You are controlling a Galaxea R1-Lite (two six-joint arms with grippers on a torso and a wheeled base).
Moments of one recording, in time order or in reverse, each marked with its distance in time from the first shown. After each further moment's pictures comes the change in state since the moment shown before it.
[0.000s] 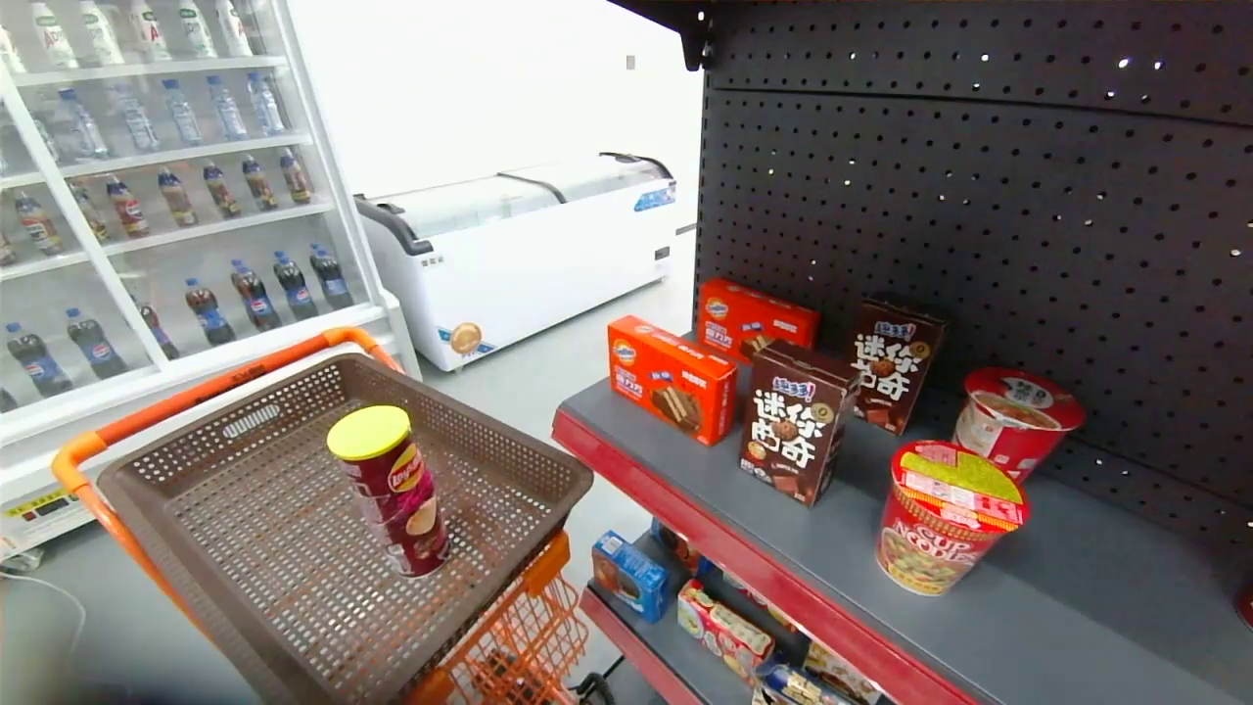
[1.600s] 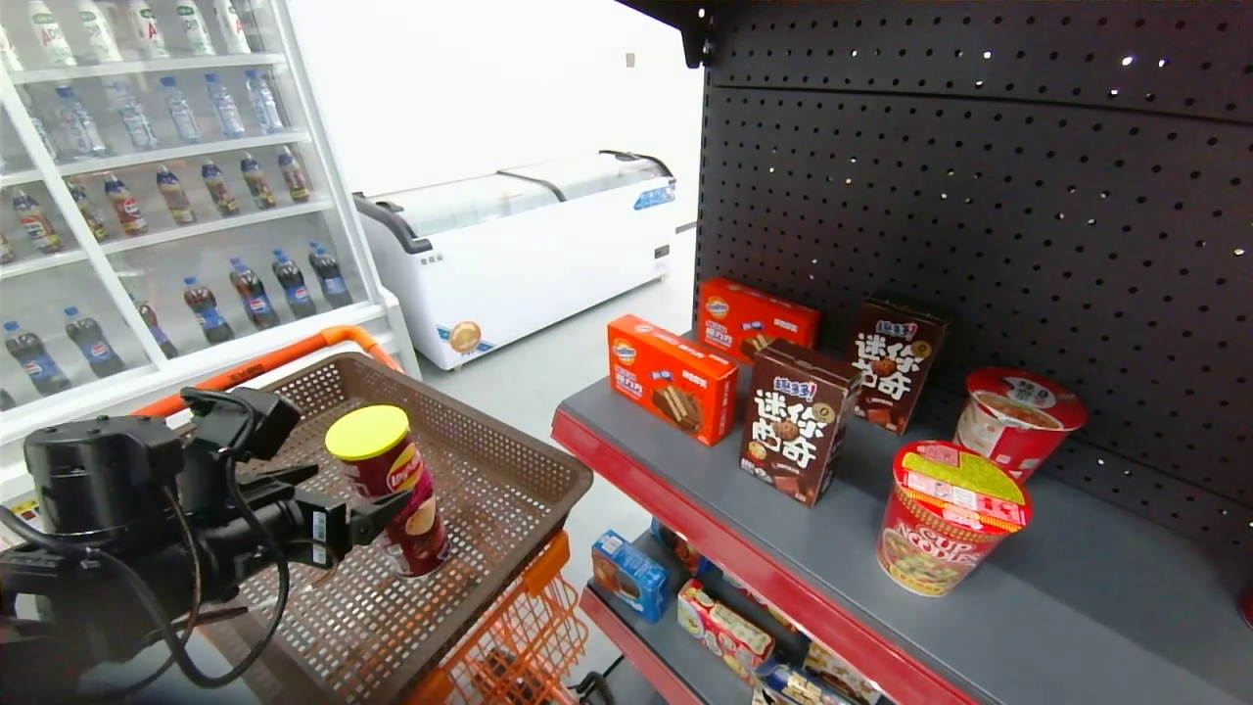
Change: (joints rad) left arm 0.003 1.644 -0.229 -0.981 -0.085 0.042; right arm 0.000 0.000 0.000 0.000 0.000 0.000
